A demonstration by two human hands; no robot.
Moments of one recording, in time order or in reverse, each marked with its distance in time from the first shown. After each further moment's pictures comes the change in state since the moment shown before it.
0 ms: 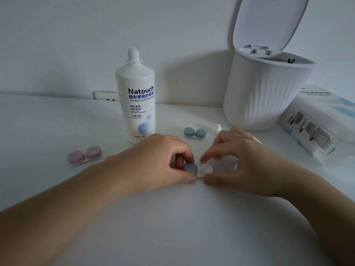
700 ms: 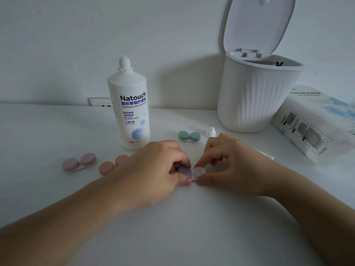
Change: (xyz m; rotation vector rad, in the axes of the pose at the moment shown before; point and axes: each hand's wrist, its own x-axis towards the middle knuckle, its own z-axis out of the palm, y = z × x) left_hand -0.006 0.015 0.011 0.110 0.083 -0.118; right_hand 0.006 0.001 0.006 0.192 0.009 0.025
